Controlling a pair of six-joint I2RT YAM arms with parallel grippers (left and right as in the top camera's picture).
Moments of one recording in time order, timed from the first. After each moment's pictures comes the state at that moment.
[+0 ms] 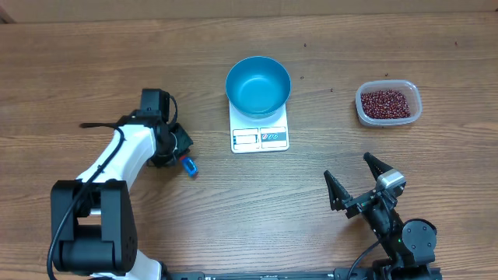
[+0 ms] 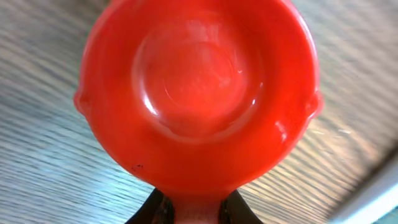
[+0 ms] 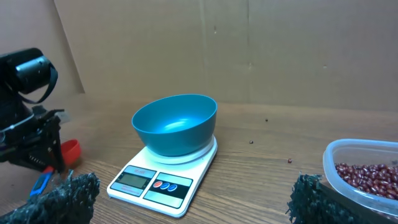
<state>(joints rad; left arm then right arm) -0.05 1.73 1.03 -0.67 0.12 -0.68 0.13 0.01 0.02 -0.01 -0.32 0.12</state>
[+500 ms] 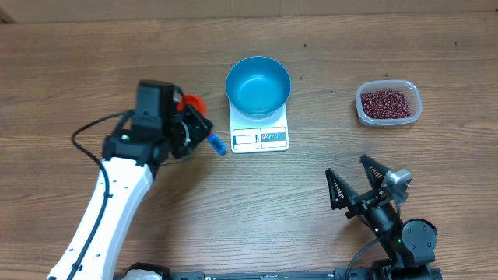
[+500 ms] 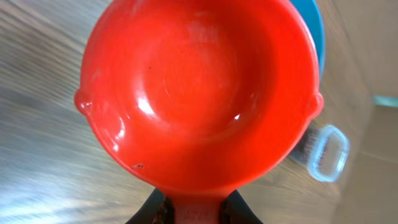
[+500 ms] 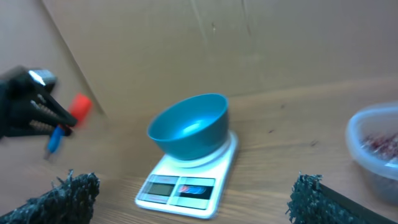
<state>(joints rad) -0.20 1.35 1.08 -0.69 0.31 -0.93 0.13 0.01 0.02 -0.01 -0.33 0.39</state>
